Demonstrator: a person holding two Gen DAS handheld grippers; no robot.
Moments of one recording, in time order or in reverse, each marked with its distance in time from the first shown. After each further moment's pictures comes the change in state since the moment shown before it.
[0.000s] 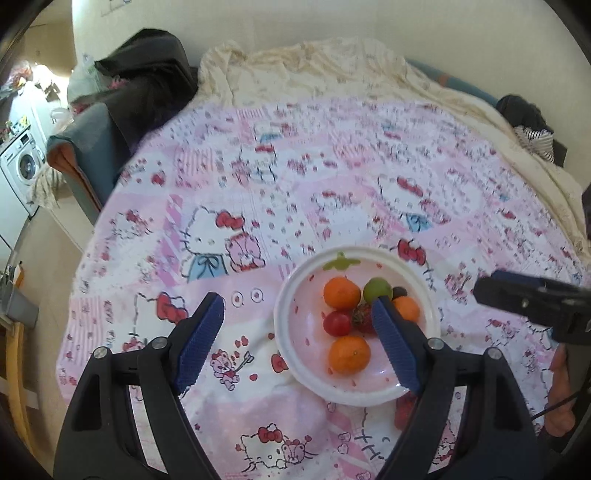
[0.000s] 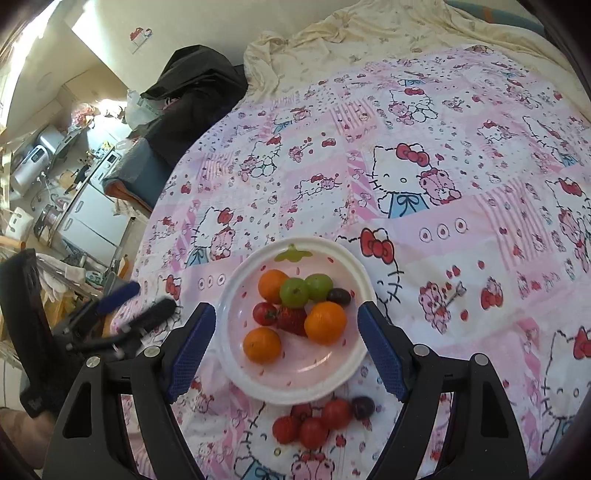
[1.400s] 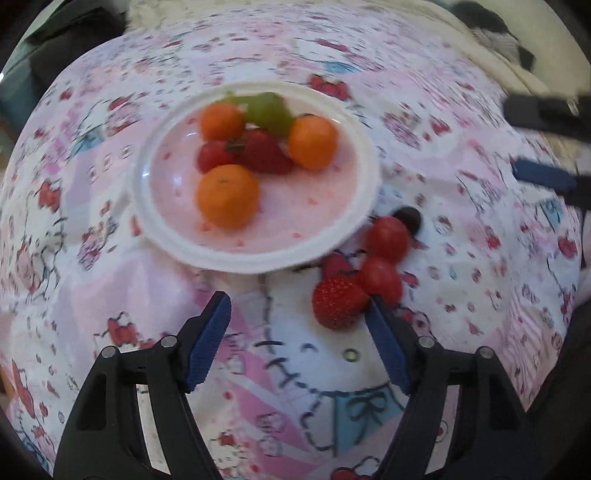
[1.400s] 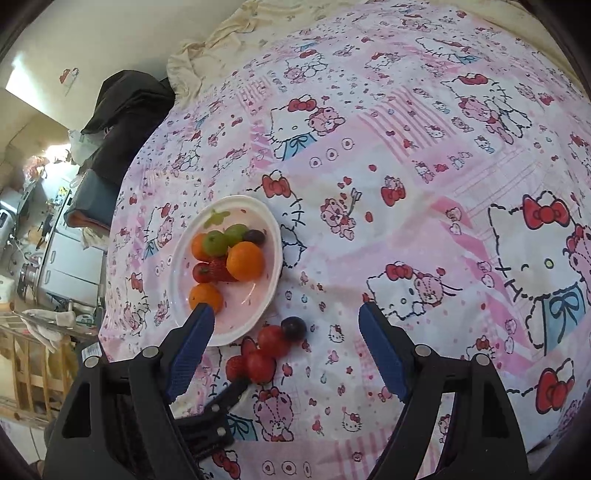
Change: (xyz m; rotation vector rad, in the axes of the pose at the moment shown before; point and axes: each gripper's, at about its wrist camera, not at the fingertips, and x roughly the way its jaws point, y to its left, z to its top) left arm 0.058 -0.076 -0.109 0.104 0.308 -0.130; right arm -0.037 -0.064 -0.058 0.273 0.046 -0.096
